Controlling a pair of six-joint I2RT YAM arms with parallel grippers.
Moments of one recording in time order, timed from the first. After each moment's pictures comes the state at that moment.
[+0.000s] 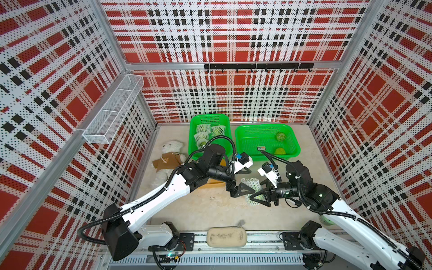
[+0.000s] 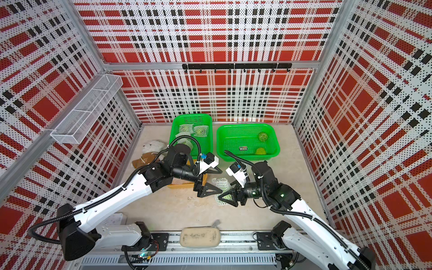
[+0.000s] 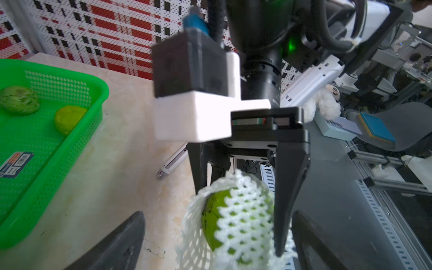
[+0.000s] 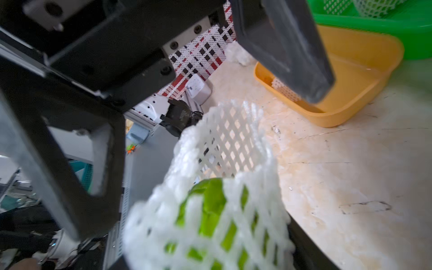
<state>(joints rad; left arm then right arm) -0.83 1.27 1.12 -0.37 0.79 0.17 0.65 0.85 0.79 -0.53 -0.78 0.27</state>
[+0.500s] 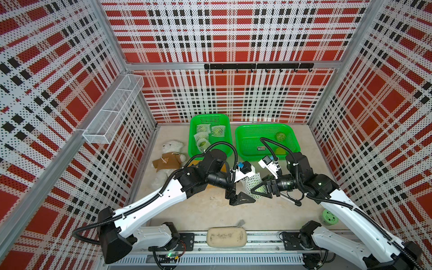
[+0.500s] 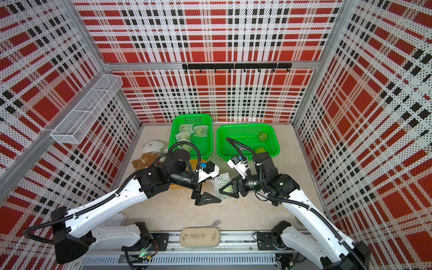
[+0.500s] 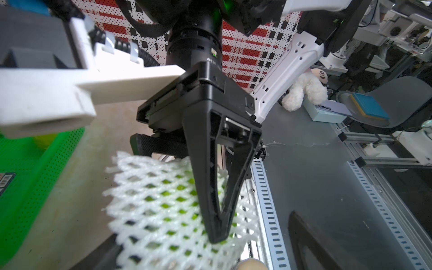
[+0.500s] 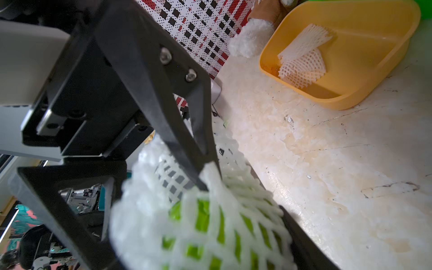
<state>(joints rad) -0.92 1.21 1.12 -0.43 0.71 0.22 0.55 0.96 0.91 -0.64 -0.91 0.35</state>
